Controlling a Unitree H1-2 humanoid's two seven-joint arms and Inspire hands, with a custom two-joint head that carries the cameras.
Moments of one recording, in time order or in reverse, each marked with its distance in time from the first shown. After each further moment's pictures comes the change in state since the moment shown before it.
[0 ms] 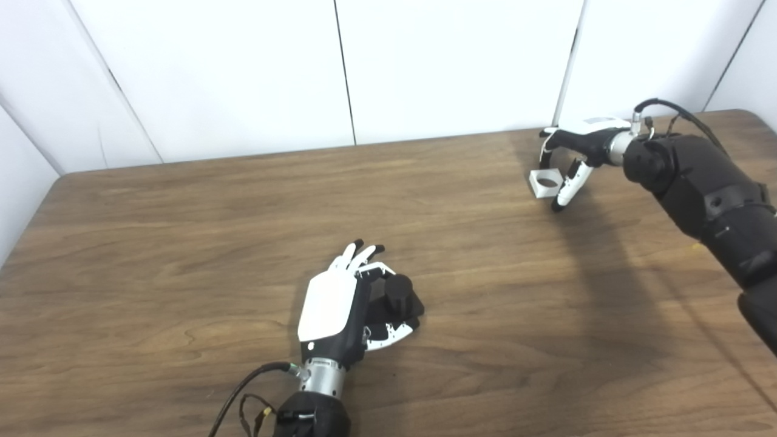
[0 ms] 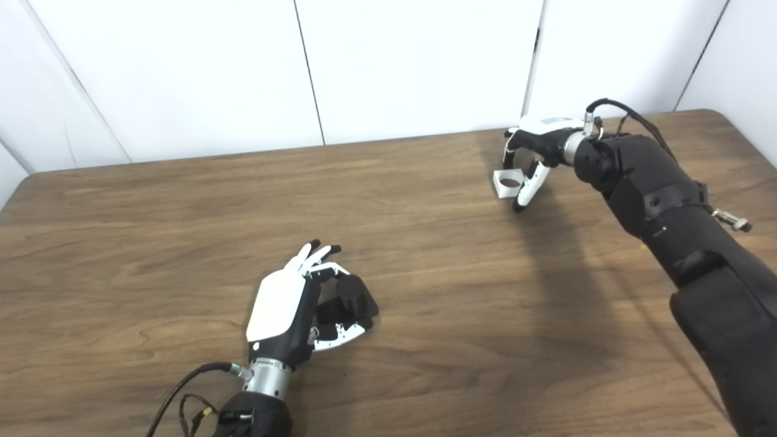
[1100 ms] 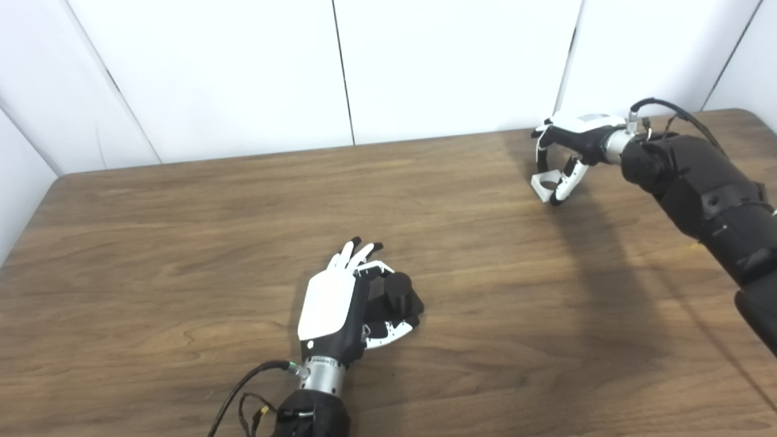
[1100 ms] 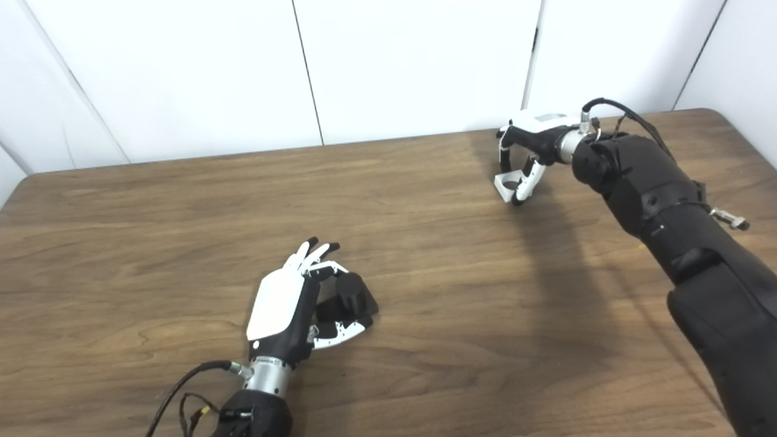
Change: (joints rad) left arm -0.006 -0.001 0.005 0.011 -0.020 -0.004 0.007; right arm -0.010 0.005 0.012 0.036 -0.014 -0.076 -0.080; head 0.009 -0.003
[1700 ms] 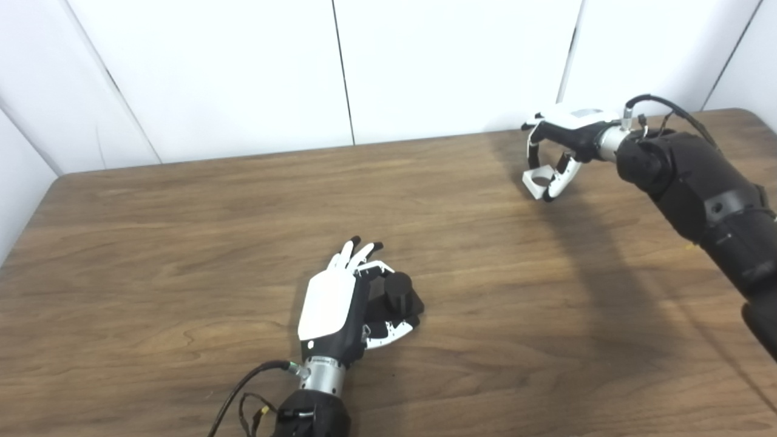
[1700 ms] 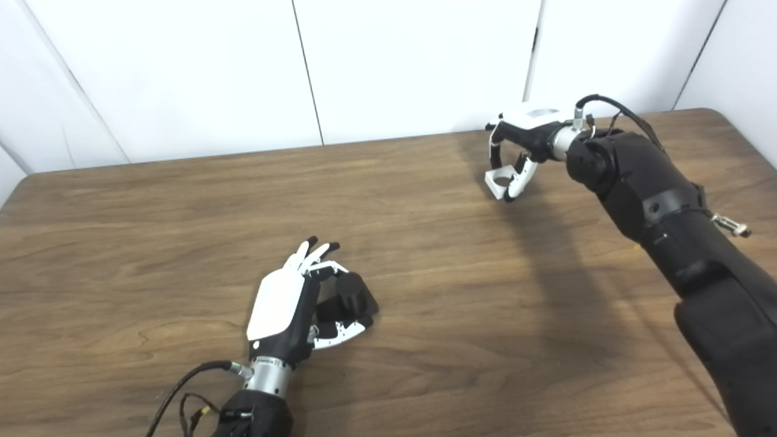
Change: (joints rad) left arm 0.001 0.000 -0.002 0.000 0.002 0.001 0.000; right arm 0.060 -0.022 -0.050 -0.266 0.011 0.084 0.097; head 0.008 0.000
